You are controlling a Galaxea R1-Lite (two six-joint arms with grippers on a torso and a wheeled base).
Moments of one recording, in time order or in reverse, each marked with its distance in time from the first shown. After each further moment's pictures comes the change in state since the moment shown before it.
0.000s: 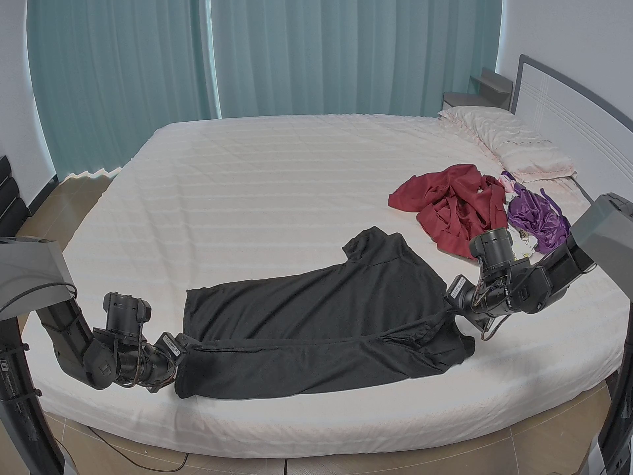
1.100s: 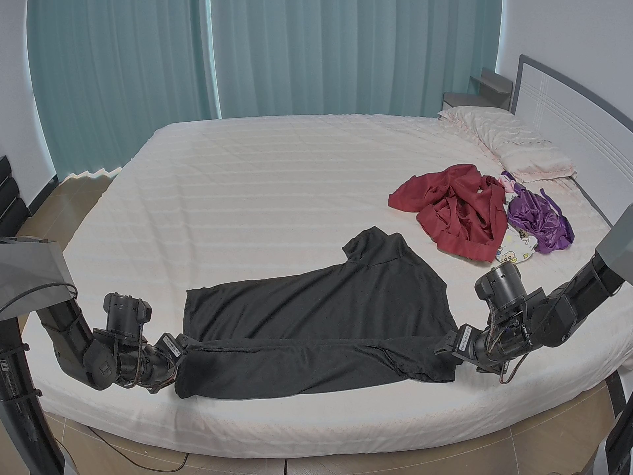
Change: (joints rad) left arm -0.001 0.001 0.002 0.000 0.000 0.001; right arm 0.095 -0.171 0.277 0.107 0.006 -0.097
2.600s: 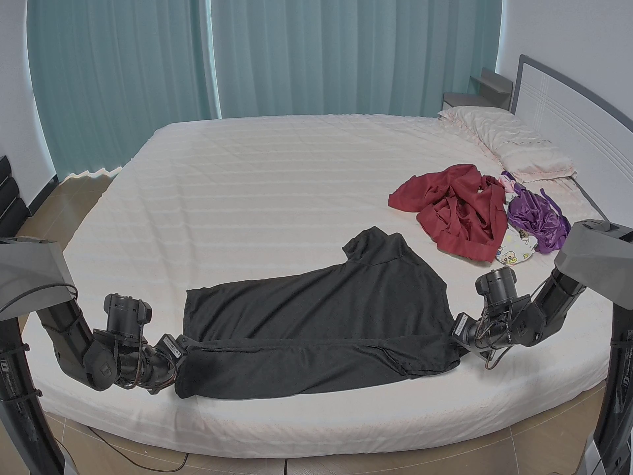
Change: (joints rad) left arm -0.003 0.000 0.005 -0.002 0.000 0.000; right arm -0.156 0.283 -0.087 -0.325 0.079 -0.038
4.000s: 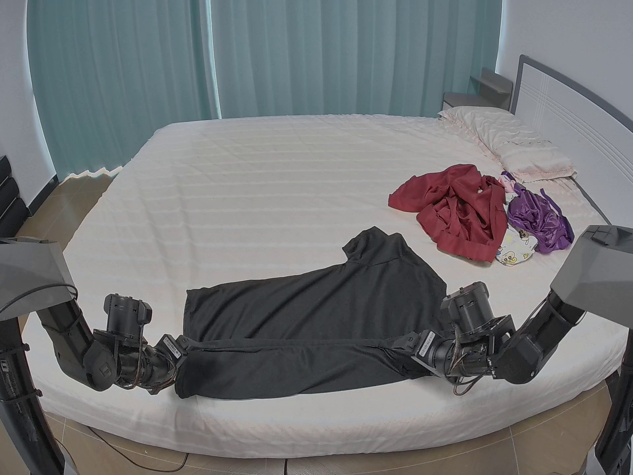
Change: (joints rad) left arm 0.000 0.000 0.001 0.000 0.001 0.000; right arm 0.291 -0.144 0.155 -0.096 -0.058 0.226
